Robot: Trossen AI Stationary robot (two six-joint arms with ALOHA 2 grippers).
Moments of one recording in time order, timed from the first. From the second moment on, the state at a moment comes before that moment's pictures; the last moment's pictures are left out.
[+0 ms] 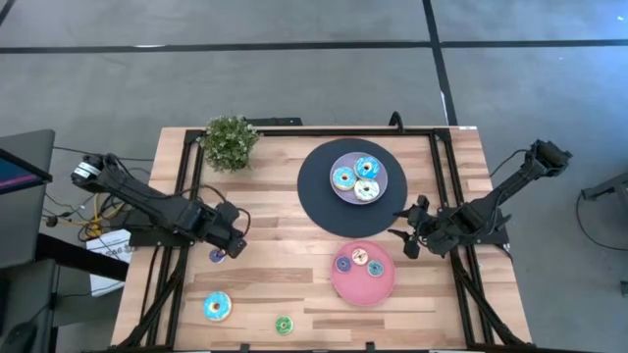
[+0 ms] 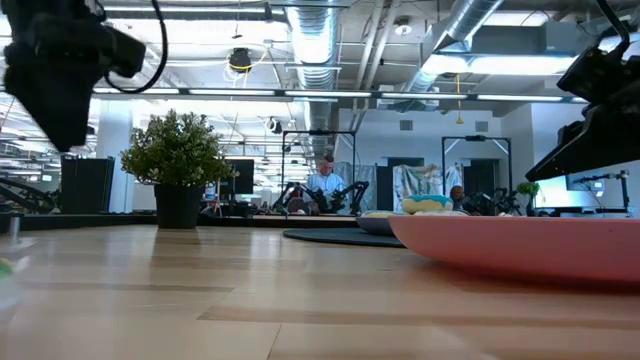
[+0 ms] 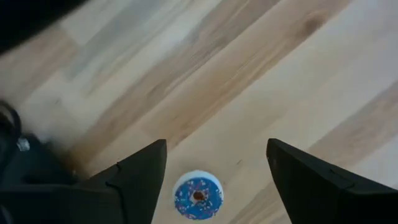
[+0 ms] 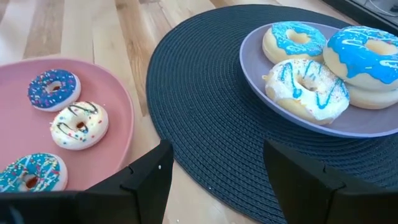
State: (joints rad) left arm -0.39 1.17 0.83 -1.09 -0.22 -1.27; right arm 0.62 0.75 0.21 -0.30 0.76 0.59
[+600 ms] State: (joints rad) left arm -0.48 1.44 0.75 -1.02 -0.01 -1.44; right arm 0.62 0.75 0.21 -0.30 0.76 0.63
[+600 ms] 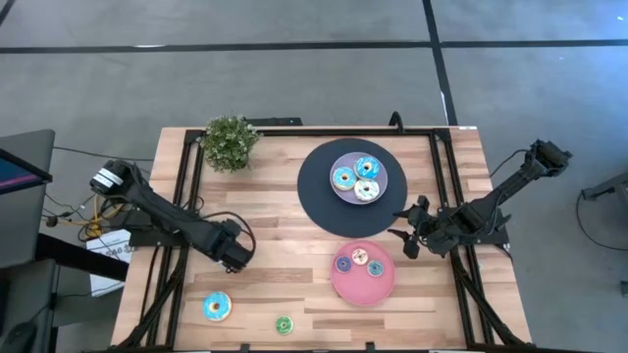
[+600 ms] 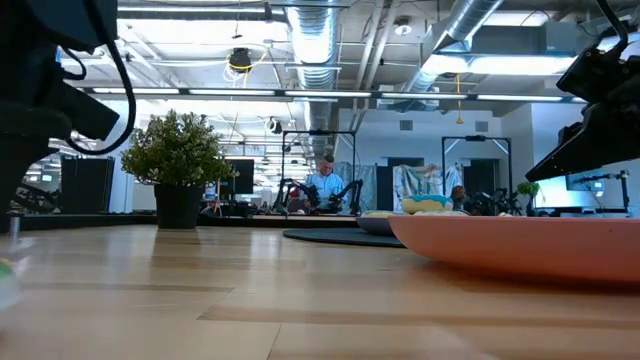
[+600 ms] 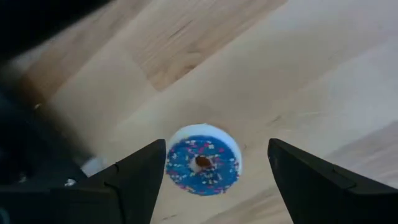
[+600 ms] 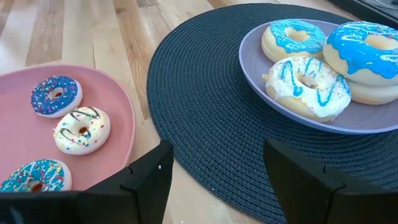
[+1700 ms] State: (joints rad) left arm -0.54 1.46 0.64 -0.87 0.06 -1.48; right arm 0.62 0.75 0.21 -0.27 0.70 0.63
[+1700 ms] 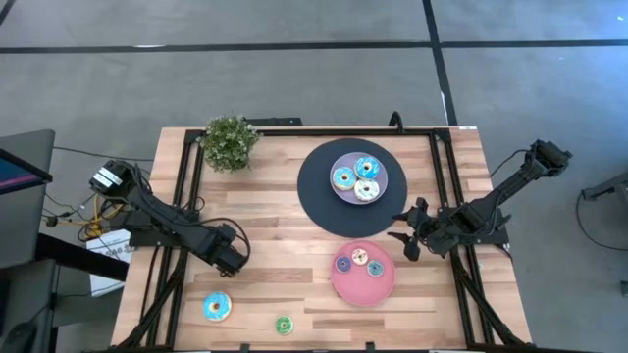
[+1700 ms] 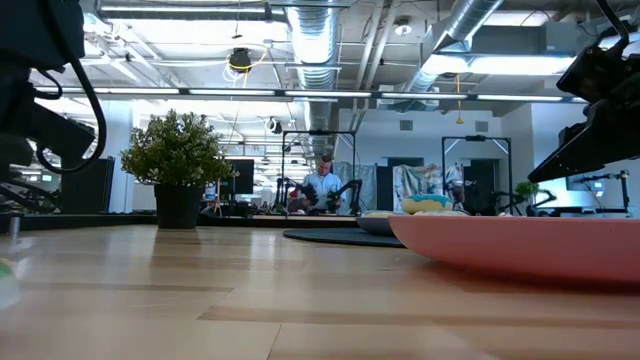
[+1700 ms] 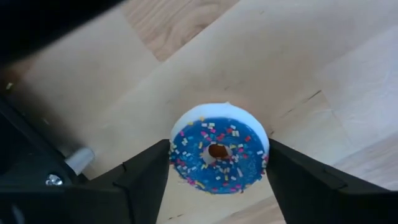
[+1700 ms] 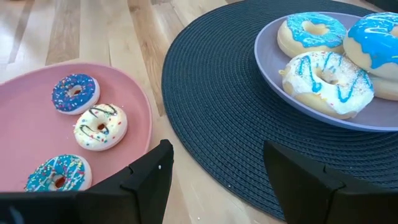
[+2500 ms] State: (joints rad) left arm -0.51 1.46 0.74 -0.74 -0.15 -1.40; right arm 0.62 0.75 0.21 -0.25 0.70 0.63
